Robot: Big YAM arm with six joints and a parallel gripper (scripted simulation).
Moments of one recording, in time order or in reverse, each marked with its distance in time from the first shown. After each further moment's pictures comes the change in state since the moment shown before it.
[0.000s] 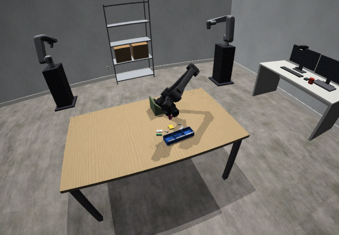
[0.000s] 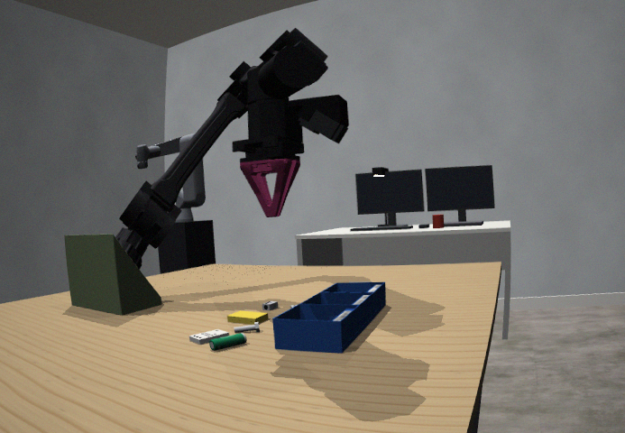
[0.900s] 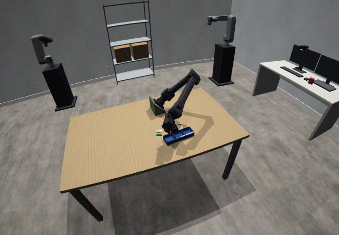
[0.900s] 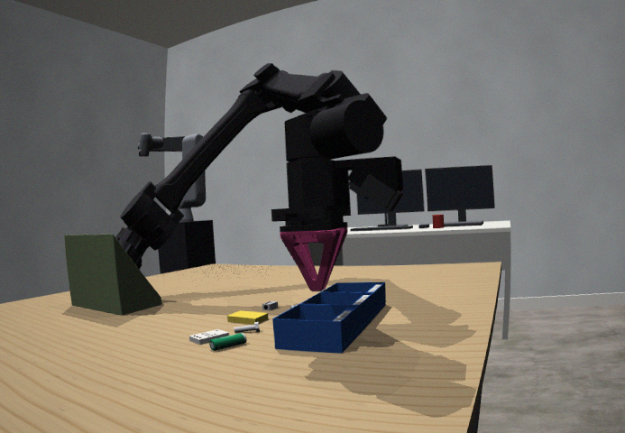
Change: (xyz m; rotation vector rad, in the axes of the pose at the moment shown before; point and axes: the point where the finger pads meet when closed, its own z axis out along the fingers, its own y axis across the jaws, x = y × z) arm -0.072 -0.046 0.089 0.004 -0.003 0.027
